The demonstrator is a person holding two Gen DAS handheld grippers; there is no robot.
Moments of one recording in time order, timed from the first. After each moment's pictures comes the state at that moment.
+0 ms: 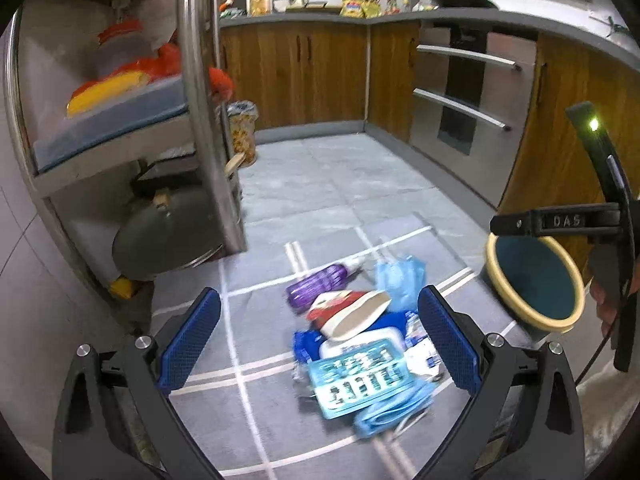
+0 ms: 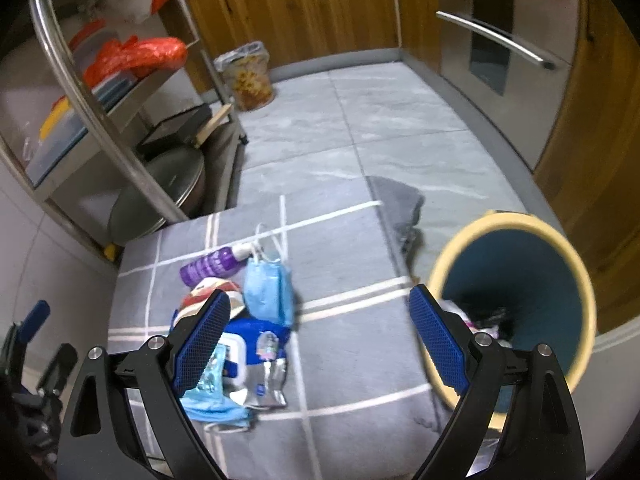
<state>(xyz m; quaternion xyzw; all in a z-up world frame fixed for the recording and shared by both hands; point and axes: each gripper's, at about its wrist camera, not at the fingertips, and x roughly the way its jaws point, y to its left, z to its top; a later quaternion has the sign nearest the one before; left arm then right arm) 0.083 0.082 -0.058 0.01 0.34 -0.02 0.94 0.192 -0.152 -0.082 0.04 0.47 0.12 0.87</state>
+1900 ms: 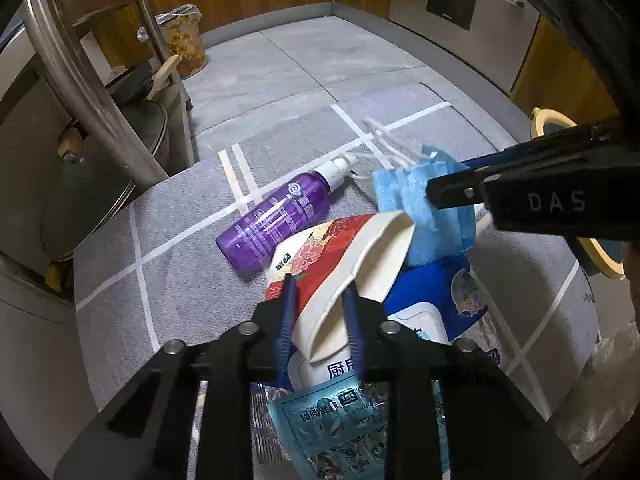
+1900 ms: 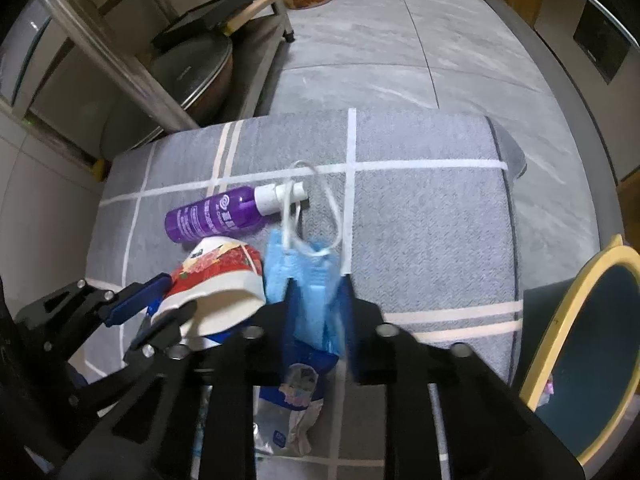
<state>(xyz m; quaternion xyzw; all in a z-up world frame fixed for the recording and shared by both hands) 0.194 0.039 -0.168 0.07 0.52 -0.06 0.85 0.268 -0.065 -0.177 -0.04 0.60 0.20 0.78</state>
